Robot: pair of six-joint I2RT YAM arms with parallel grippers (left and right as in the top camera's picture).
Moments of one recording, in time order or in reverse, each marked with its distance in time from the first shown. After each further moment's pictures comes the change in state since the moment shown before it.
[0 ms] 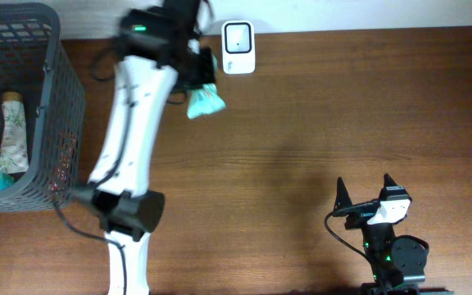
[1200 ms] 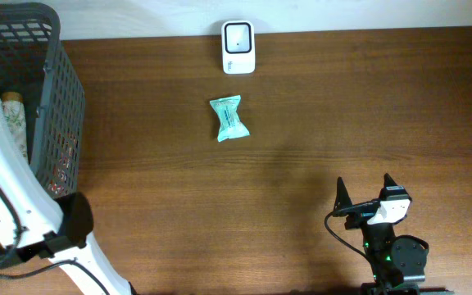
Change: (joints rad) left arm 0.637 -0.134 0.377 0.380 -0.334 0.118; right arm 0.000 0.000 0.000 0.000 0.000 0.000
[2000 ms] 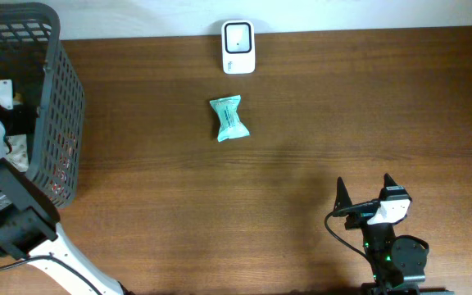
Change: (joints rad) left arm 0.314 0.138 -1.124 0.568 0.297 0.714; right arm 0.000 0.000 0.000 0.000 0.000 0.000
